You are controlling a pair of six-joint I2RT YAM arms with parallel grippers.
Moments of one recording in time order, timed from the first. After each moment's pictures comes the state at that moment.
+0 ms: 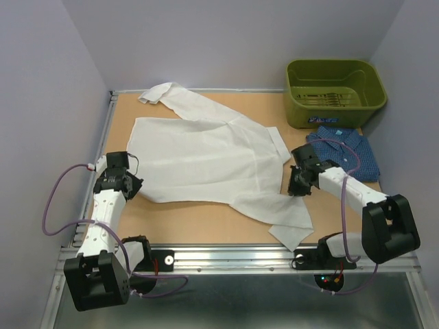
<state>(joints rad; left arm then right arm) 0.12 0.99 0.66 -0.70 -0.20 -0.81 0.31 1.36 0.74 -0.59 0.07 0.55</state>
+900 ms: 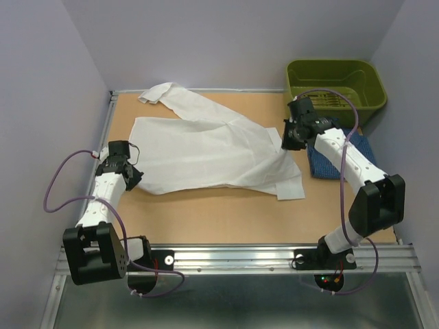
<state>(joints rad) 0.12 1.16 0.77 -0.65 -0.21 -0.69 0.31 1.53 1.34 -0.77 0.13 0.43</state>
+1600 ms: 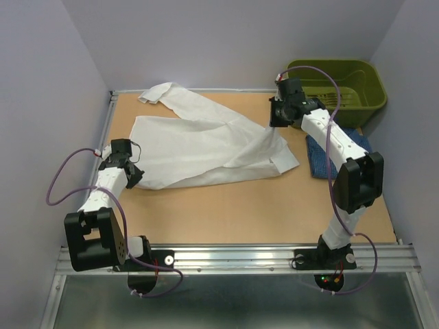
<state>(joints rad) 0.12 1.27 0.77 -0.57 -0.23 -0.68 0.33 1.79 1.68 -0.69 0.08 0.29</state>
